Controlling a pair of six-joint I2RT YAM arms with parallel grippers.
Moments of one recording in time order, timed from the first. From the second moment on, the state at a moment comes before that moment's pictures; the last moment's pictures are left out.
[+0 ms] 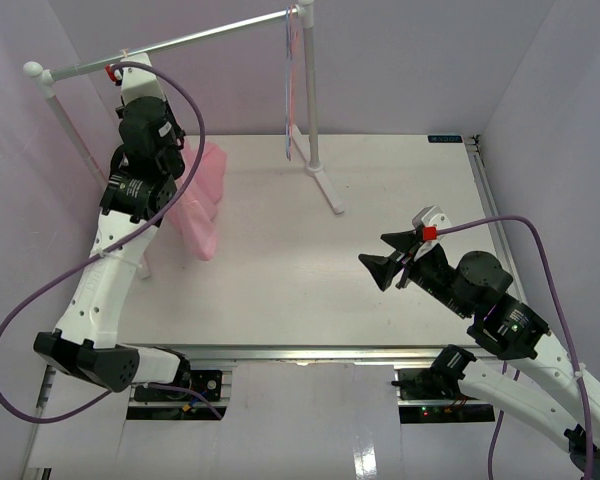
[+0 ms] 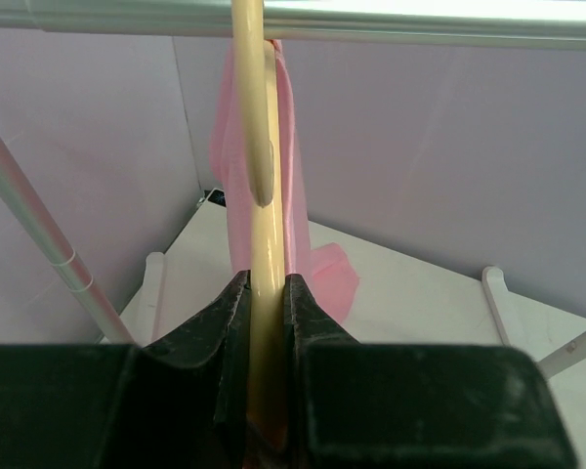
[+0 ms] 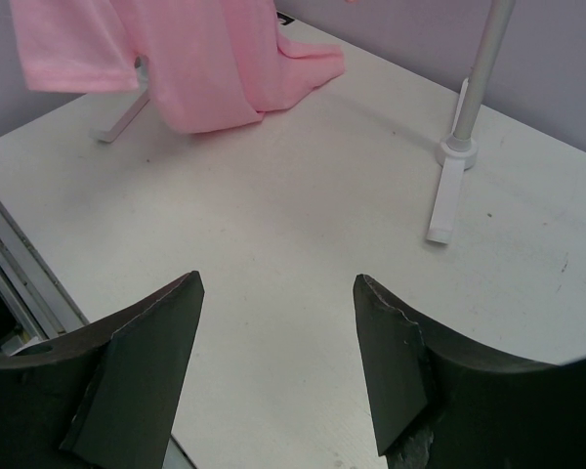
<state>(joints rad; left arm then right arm) -0.31 1.34 1.68 -0.35 -0.69 -0.07 0.86 0.56 0.81 -0.30 0.04 0.03</state>
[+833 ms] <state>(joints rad) -0.13 1.48 1.66 -0.42 -0.41 -0.20 0.86 0.50 0.79 -0.30 0.04 0.04</state>
